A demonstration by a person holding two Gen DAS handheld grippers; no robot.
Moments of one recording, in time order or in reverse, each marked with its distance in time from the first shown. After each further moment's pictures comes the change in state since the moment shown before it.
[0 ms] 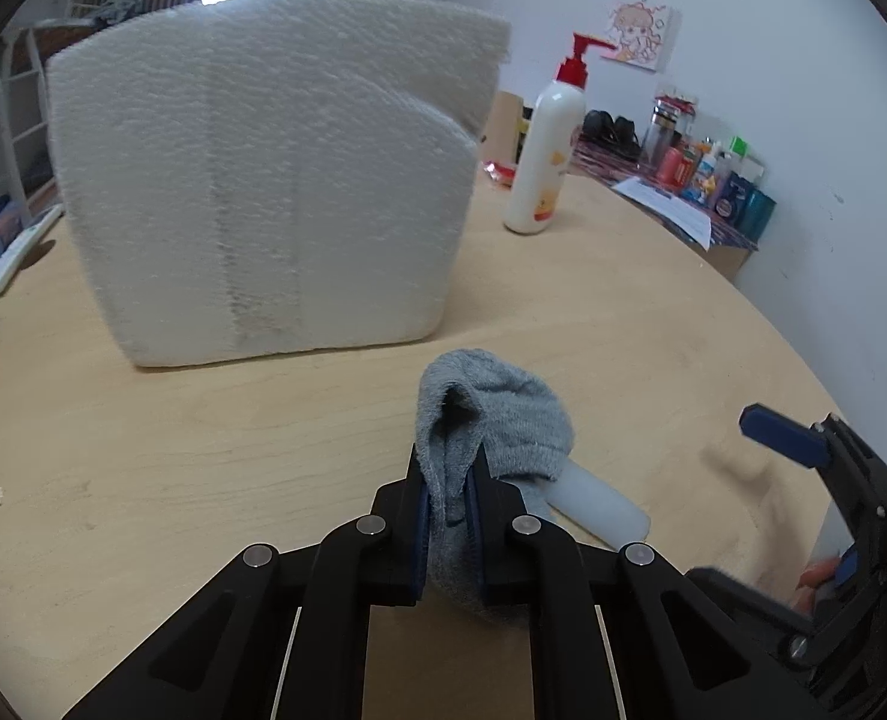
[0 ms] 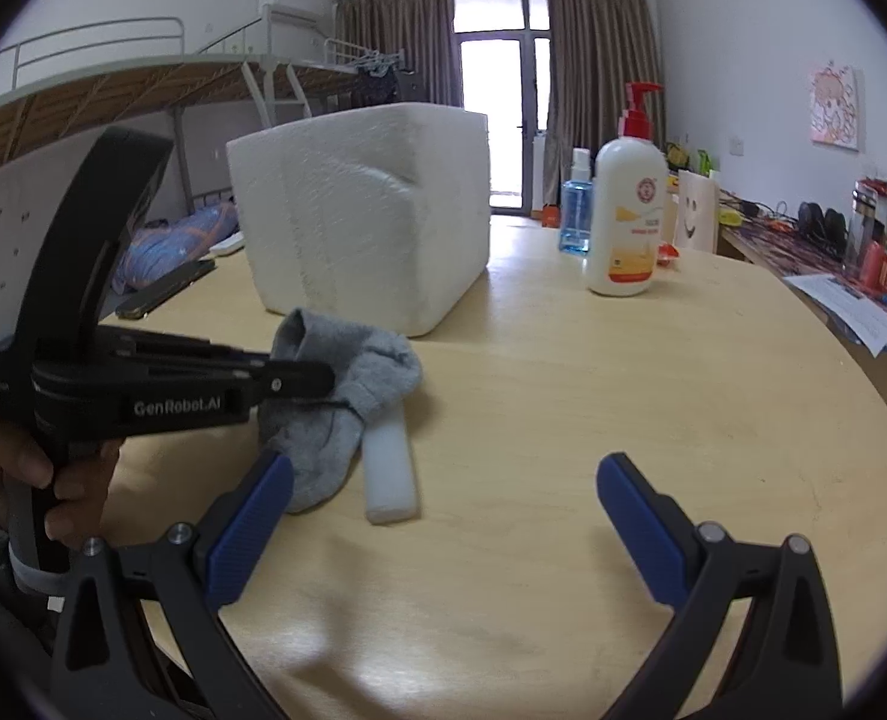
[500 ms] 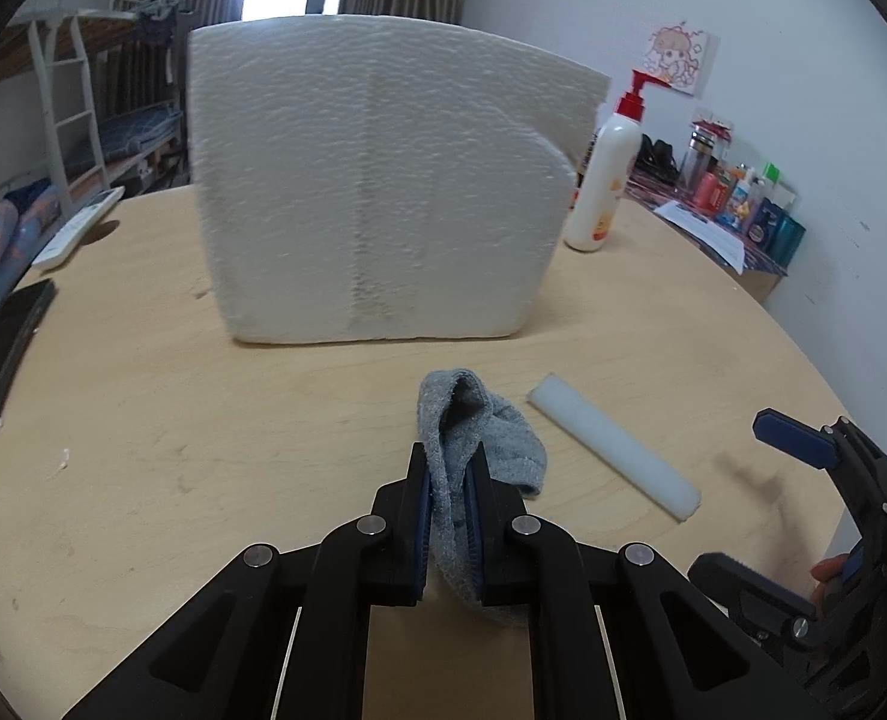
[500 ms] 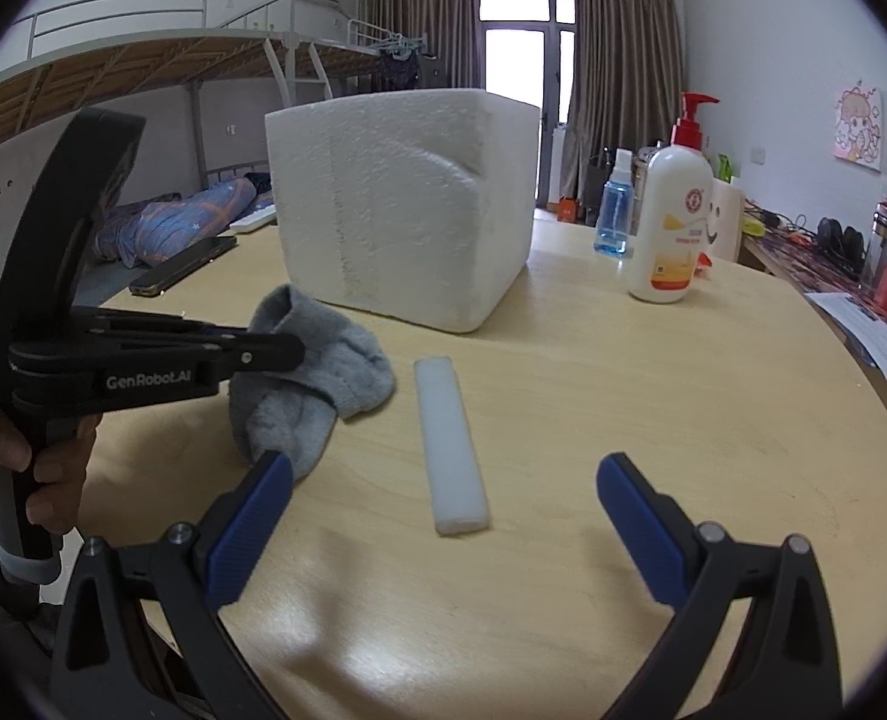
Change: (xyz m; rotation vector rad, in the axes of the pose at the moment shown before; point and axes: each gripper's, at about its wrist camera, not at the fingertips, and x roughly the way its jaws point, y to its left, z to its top) left arm -0.026 0.034 -0.016 -0.060 -0.030 0.073; right arm 0.013 0.024 0.009 -0.047 0.041 0.009
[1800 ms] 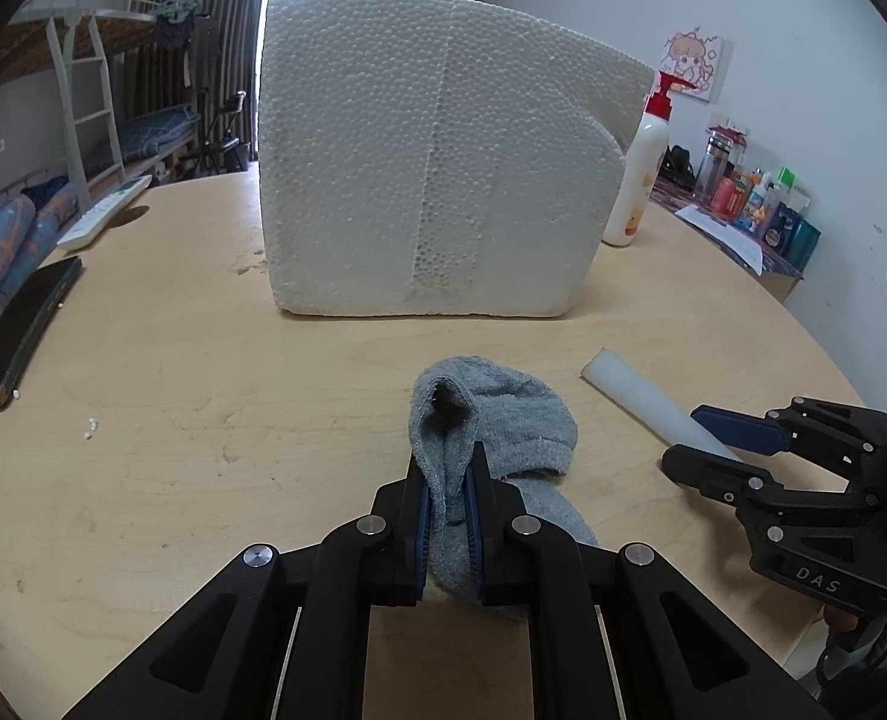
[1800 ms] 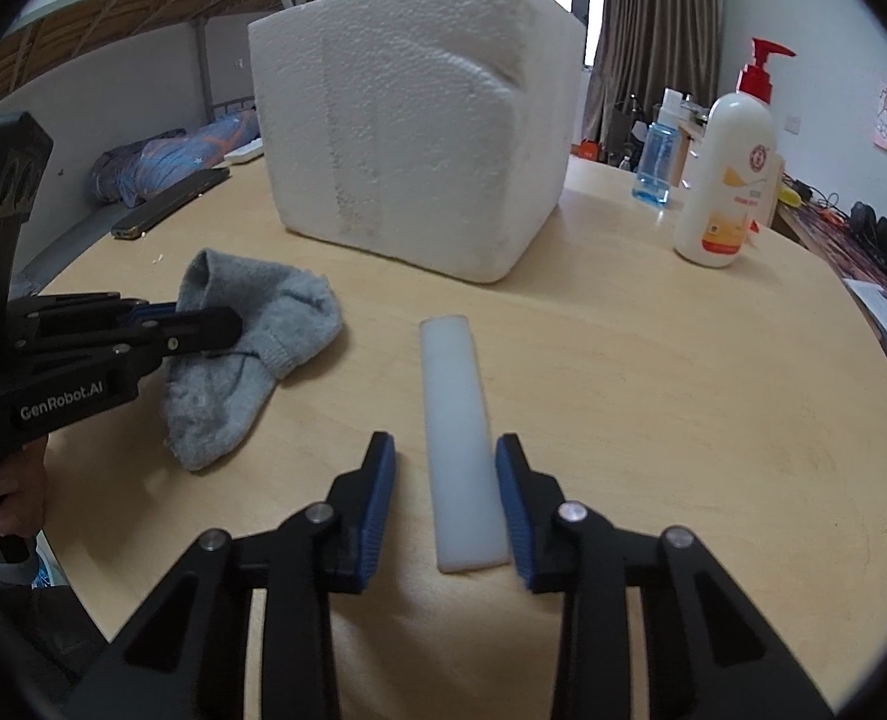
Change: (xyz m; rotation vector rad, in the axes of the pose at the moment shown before) left arm 0.001 0.017 -0.015 -0.011 -0.021 0.032; right arm 0.045 0.006 0.008 -0.043 0.178 0.020
